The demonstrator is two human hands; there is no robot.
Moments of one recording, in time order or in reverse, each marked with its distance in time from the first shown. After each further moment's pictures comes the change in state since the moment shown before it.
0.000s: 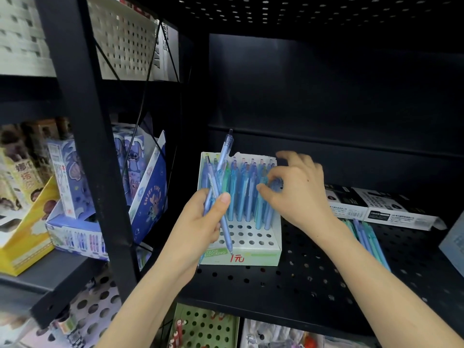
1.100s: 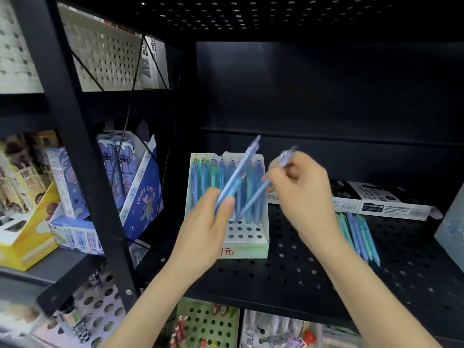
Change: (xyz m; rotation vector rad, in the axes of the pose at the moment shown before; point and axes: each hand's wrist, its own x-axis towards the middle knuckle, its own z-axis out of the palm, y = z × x) left_hand -0.015 0.004 0.028 0.493 0.058 0.285; right_hand -0.036 -0.006 -0.032 0.875 0.171 0.227
